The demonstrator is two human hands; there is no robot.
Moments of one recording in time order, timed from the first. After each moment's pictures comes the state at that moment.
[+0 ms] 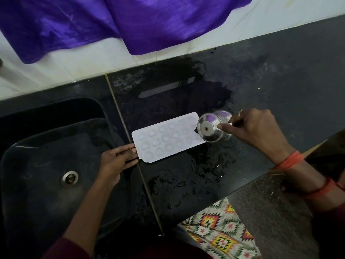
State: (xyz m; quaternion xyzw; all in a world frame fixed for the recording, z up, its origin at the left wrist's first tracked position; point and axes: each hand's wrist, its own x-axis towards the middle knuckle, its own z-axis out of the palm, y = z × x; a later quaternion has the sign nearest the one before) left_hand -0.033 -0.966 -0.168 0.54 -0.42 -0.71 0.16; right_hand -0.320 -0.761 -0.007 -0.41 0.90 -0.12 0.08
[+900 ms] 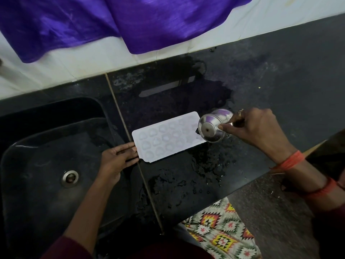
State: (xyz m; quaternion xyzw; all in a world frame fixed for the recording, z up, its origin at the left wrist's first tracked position) left_hand -0.035 -0.966 -0.164 0.53 -0.43 -0.71 0.16; right_hand -0.320 -0.763 -0.006 -0.40 0.91 -0.10 0.09
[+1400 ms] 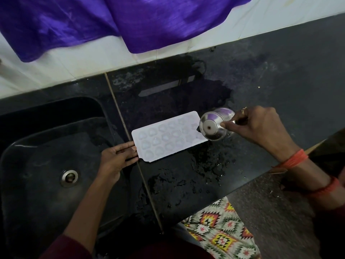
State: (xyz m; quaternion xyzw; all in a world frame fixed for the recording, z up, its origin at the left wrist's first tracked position) left_hand -0.036 -0.968 -0.164 0.54 -0.43 -0.71 0.16; right_hand -0.327 -0.759 -0.005 -0.40 0.90 -0.12 0.08
